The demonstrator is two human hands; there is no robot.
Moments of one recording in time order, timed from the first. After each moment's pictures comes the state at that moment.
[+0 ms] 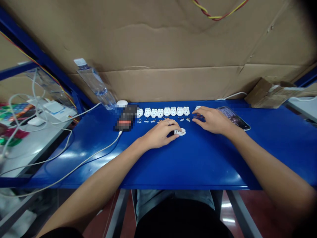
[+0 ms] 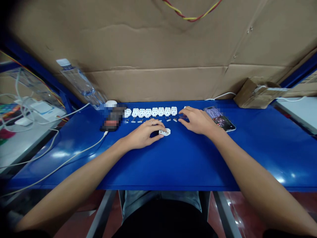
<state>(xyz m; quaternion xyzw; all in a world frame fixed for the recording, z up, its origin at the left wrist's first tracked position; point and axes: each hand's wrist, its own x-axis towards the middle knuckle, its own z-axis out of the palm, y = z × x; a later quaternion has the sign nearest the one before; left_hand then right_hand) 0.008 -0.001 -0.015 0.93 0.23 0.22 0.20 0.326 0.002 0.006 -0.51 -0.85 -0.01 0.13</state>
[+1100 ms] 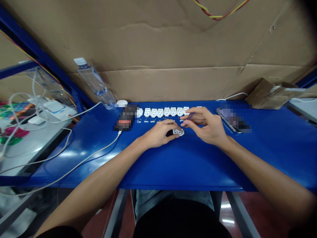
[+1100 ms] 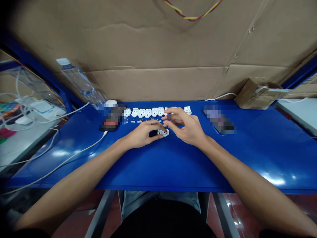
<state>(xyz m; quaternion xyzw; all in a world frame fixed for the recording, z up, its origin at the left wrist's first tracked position) 0.010 0.002 -0.017 0.91 0.23 0.25 0.23 0.266 -0.047 0.013 -0.41 -0.76 0.22 0.45</state>
